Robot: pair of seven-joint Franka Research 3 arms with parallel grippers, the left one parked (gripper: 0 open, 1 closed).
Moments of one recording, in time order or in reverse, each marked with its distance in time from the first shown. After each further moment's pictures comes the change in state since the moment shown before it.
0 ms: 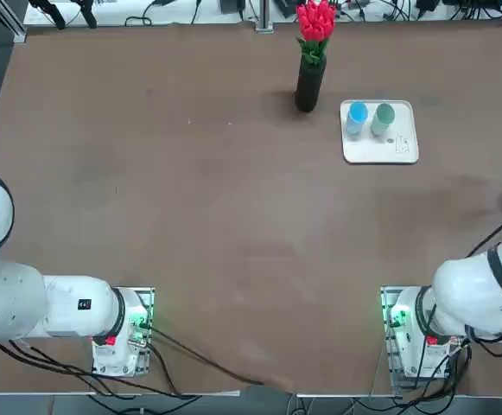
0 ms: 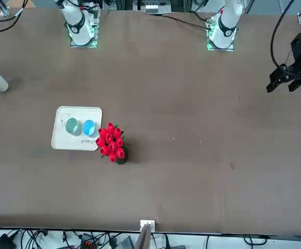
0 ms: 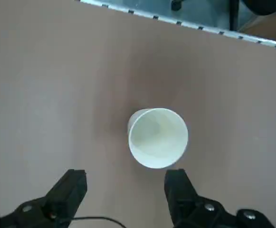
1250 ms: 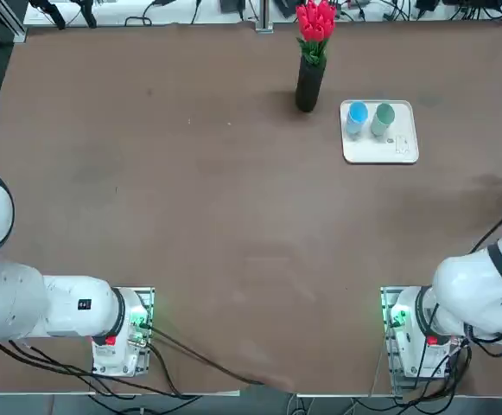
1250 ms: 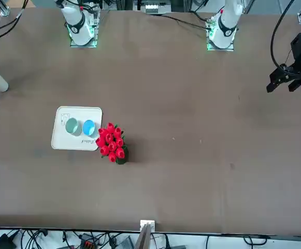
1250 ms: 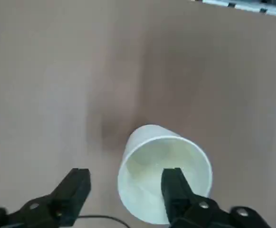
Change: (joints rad) arm -0.066 0.116 0.007 -0.054 0.212 0.160 -0.156
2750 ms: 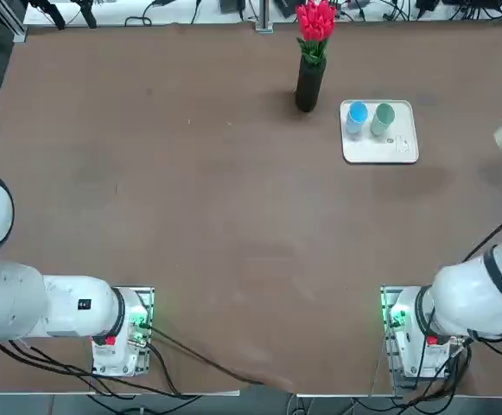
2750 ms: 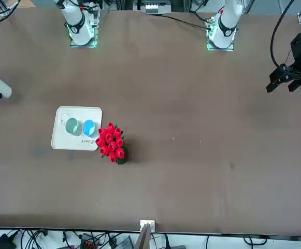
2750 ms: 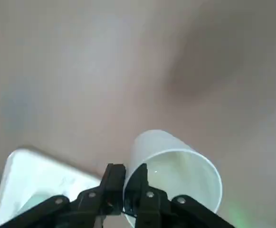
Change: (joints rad) arm 0.278 -0.191 0.016 0.162 0.027 -0.523 -0.061
